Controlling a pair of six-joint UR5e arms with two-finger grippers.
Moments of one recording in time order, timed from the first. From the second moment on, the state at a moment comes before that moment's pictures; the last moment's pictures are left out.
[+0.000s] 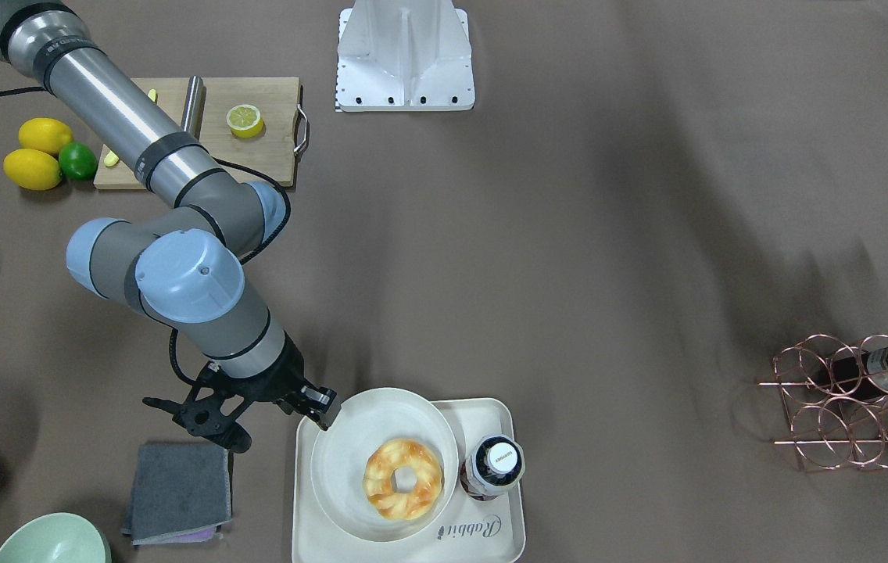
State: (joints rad) left arm -1.43 -1.35 -1.55 -1.92 -2.47 -0.32; right arm 0.84 -0.75 1.13 -1.07 2.04 1.52
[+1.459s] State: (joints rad) left arm -1.43 -1.30 -1.56 -1.96 -2.48 -0.31; right arm 1.30 -1.77 1.80 -1.18 2.36 0.58
